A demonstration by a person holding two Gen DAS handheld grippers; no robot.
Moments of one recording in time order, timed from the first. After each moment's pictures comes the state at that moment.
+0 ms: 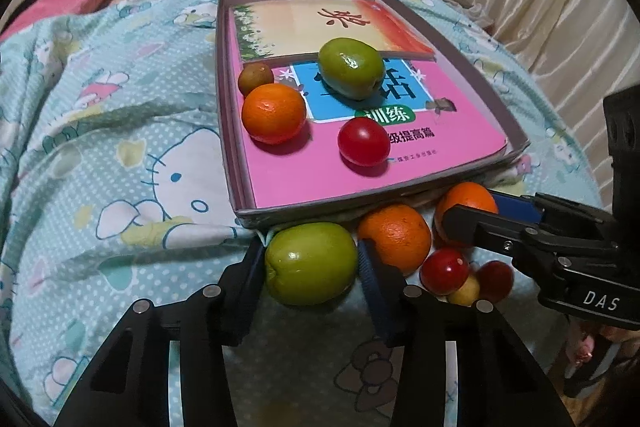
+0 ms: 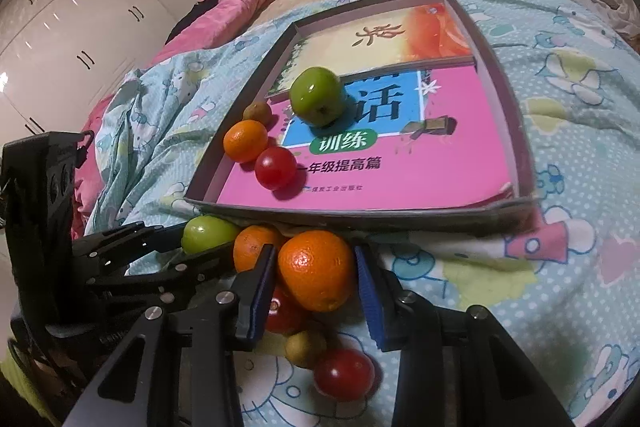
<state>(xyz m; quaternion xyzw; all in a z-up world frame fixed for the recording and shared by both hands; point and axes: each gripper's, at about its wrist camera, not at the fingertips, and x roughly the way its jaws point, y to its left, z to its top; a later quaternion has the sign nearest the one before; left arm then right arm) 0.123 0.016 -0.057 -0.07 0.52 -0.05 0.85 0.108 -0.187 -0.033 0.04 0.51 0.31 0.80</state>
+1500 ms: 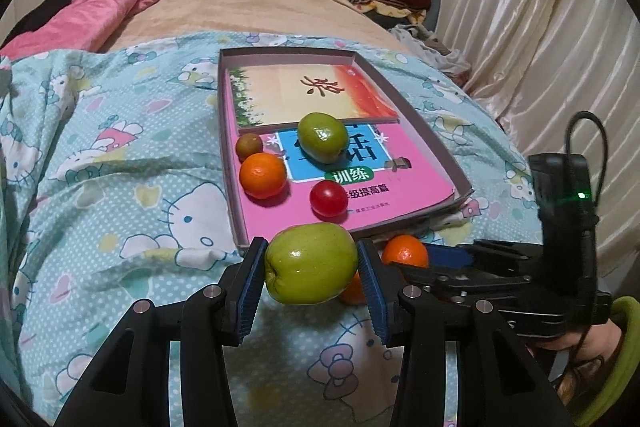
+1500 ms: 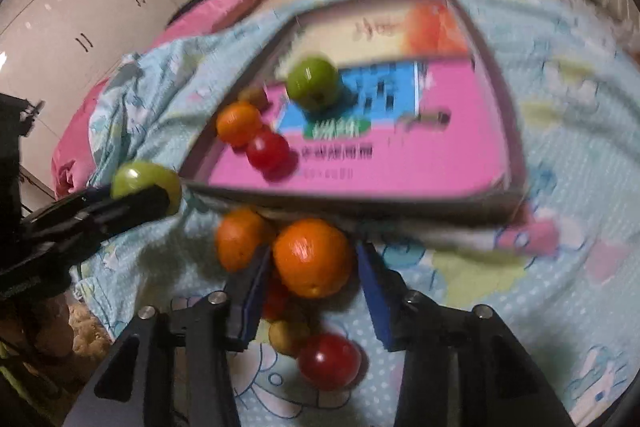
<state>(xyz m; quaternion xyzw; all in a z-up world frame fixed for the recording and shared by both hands) 0.097 0.017 -0.008 -0.09 0.44 -0.07 0.89 0.108 -0.187 -0.045 0.02 0.53 0.31 0.79</state>
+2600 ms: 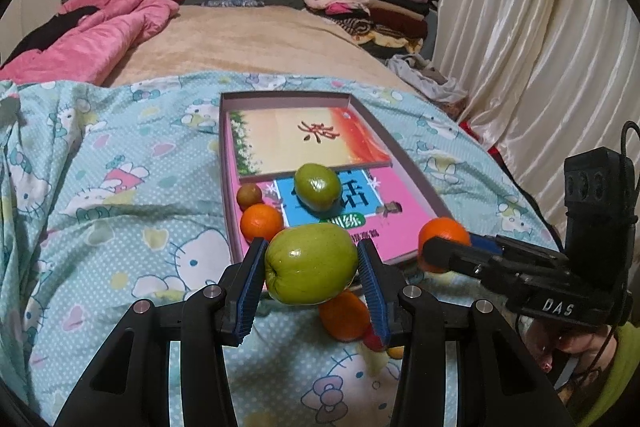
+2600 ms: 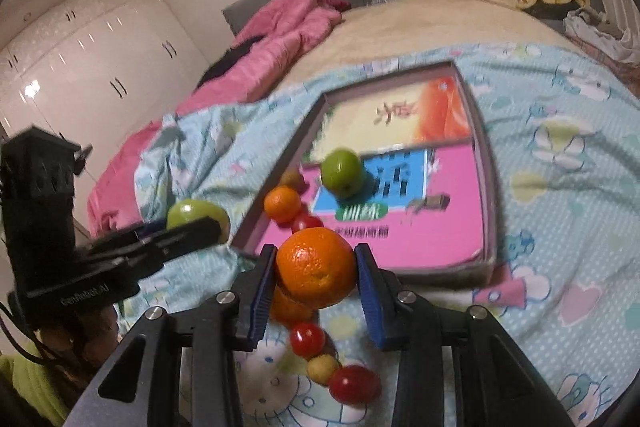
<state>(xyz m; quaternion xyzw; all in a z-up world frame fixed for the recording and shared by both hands) 0.099 0.019 0.020 -0.09 0.38 -0.07 0.92 0.103 -0.213 0.017 0.09 0.41 0.35 0.84</state>
